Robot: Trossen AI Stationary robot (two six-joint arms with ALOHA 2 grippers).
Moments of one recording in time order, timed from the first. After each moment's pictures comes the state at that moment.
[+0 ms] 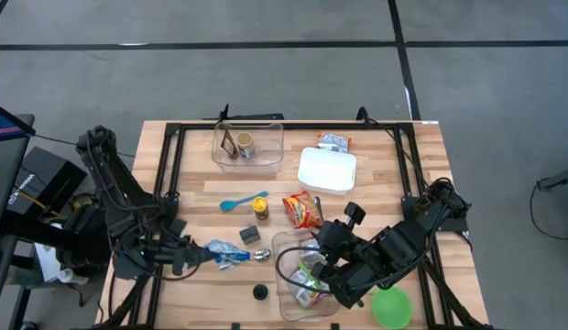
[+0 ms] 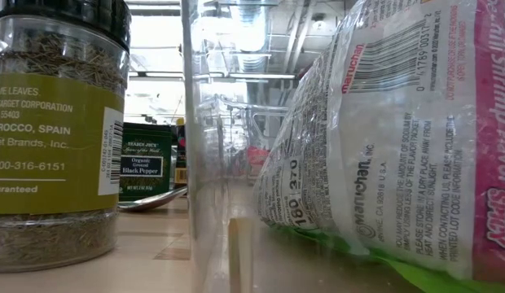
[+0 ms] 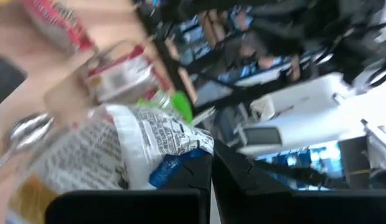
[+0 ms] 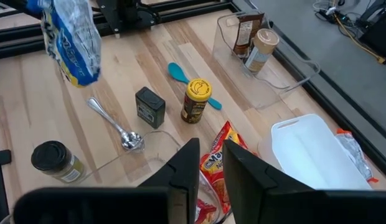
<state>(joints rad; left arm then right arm) -1.07 1.03 0.76 -0.10 -1.06 -1.50 0.65 1.95 2.25 -1.53 0.87 0.96</state>
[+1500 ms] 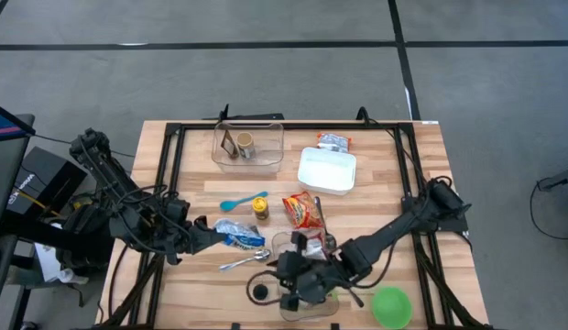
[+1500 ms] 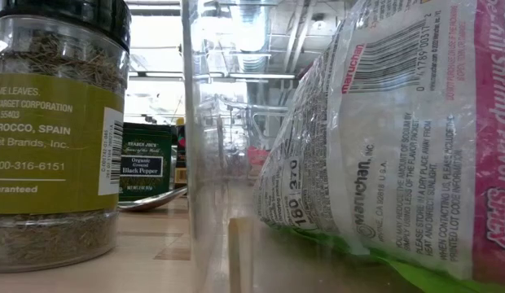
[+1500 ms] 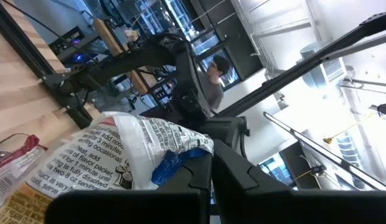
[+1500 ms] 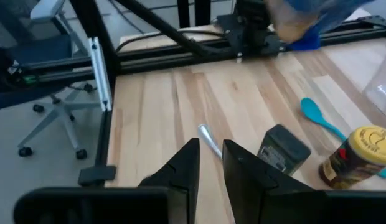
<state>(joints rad) -0.88 1.03 0.76 0.55 -0.91 -0.84 0.57 1.95 1.72 -0.40 0.58 0.46</state>
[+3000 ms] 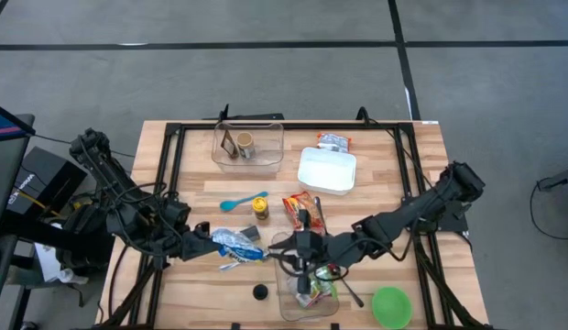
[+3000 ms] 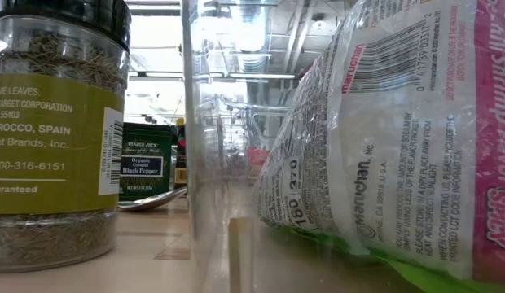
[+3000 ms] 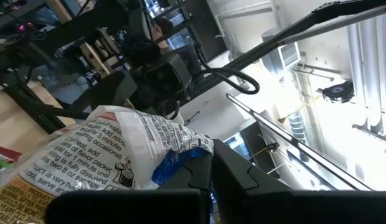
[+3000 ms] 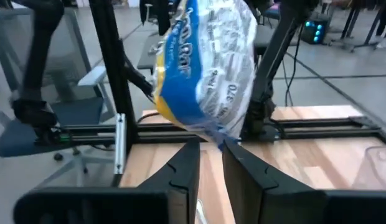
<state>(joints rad) -0.88 1.03 0.76 0.63 -0.73 -0.84 0.51 1.71 1.48 0.01 0.52 0.15</state>
